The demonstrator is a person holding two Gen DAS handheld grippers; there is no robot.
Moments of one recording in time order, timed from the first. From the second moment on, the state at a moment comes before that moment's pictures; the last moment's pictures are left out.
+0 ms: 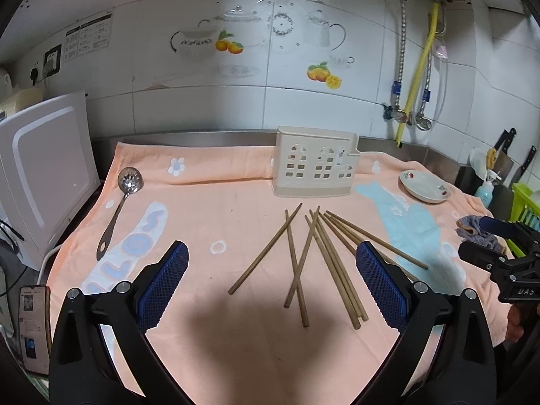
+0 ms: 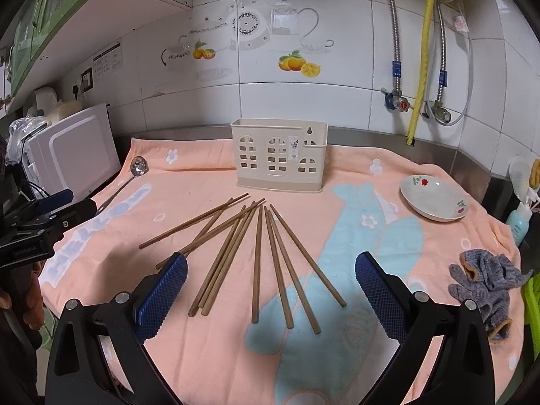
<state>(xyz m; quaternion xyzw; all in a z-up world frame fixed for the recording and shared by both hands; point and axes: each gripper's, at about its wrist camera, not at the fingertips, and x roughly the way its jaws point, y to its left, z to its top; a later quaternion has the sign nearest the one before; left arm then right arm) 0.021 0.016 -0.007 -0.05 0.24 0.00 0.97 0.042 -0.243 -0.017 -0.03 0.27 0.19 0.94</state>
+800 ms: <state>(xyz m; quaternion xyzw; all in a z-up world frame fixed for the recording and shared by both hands) 0.059 0.031 -0.043 -0.05 0.30 -0.03 0.95 0.083 -0.251 -0.044 -0.05 0.32 0.20 0.93</state>
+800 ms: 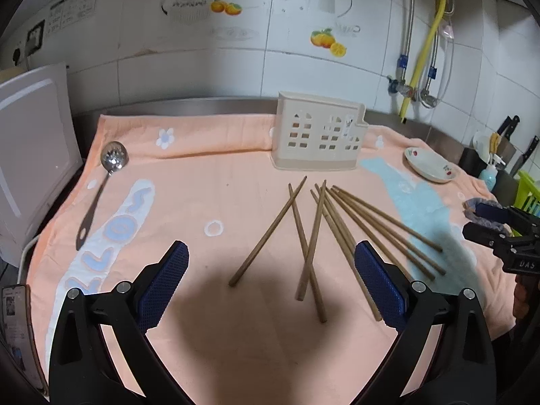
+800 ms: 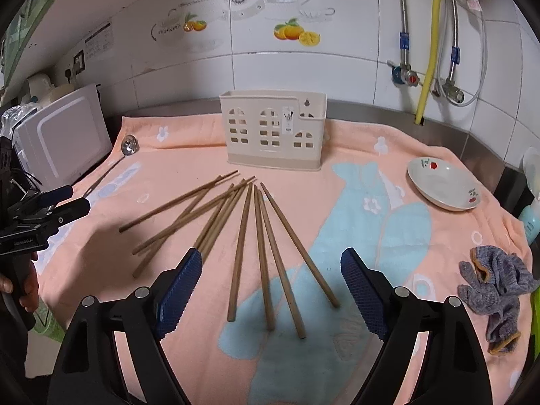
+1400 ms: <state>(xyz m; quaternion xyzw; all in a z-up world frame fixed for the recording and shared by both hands) 0.095 0.022 -0.071 -0.01 0.34 -0.09 0.94 0.121 -0.261 -0.073 -0.04 0.36 0.19 0.91</state>
